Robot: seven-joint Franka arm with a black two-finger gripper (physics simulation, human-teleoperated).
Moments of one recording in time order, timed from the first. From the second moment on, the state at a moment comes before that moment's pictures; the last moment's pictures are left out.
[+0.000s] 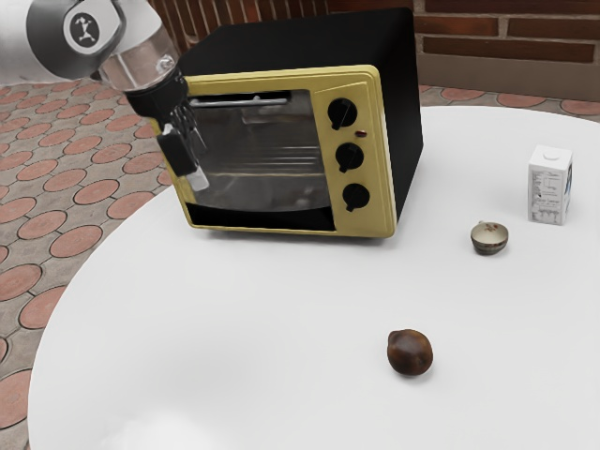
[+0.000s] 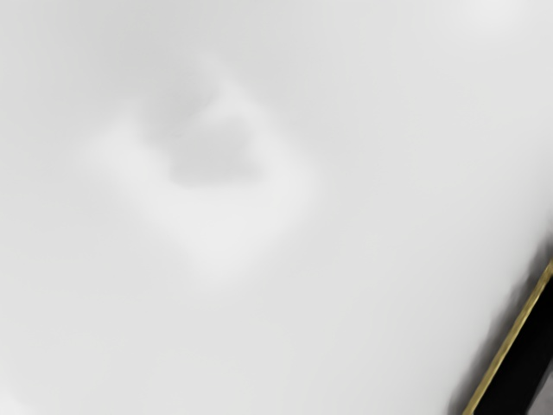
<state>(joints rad) 0.10 0.10 0.11 -1.28 -0.06 1.55 -2.20</state>
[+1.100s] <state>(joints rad) 0.23 0.33 -0.03 -1.07 -0.10 2.05 -1.84</state>
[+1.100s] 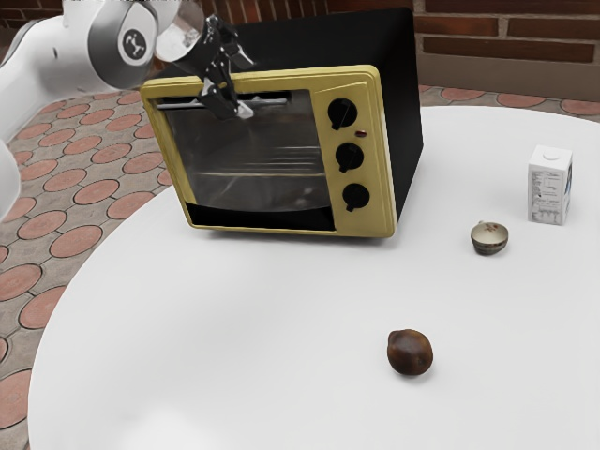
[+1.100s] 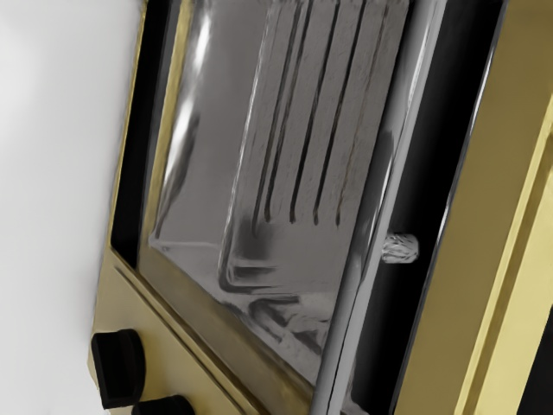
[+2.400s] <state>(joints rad) 0.31 0.39 0.01 -1.13 -0.13 2.13 -1.68</state>
